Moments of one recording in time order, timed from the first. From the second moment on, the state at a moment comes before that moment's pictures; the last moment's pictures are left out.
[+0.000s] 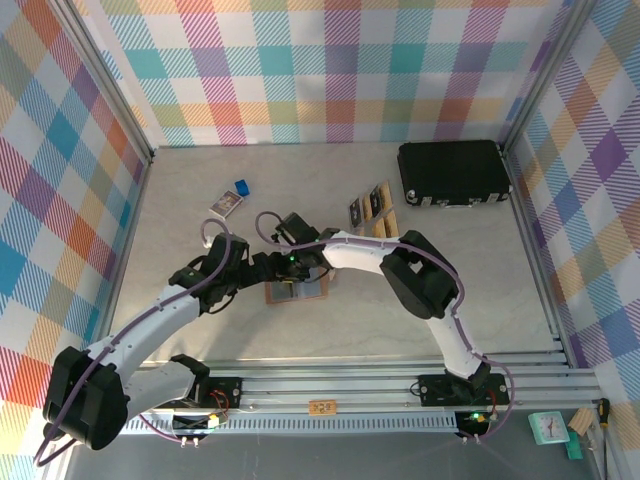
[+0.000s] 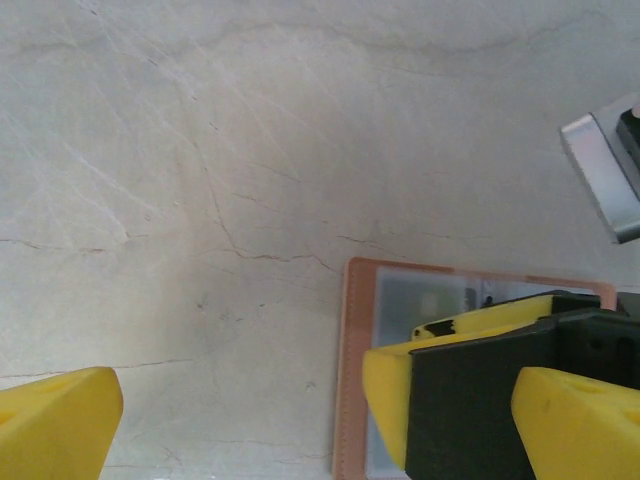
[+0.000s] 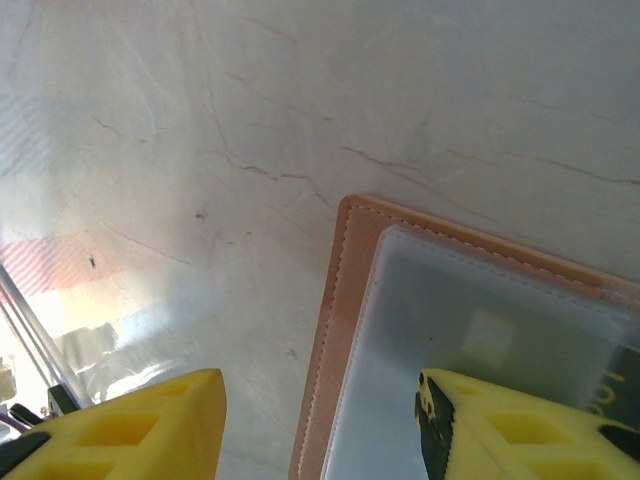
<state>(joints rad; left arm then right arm) -0.44 1.08 0.66 -0.52 -0.17 -0.70 0.90 2.17 1.52 -0.32 -0.43 0.73</state>
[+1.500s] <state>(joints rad) -0.44 1.29 0.66 -0.42 -0.10 -0.65 0.67 2.04 1.63 -0.97 0.32 0.30</state>
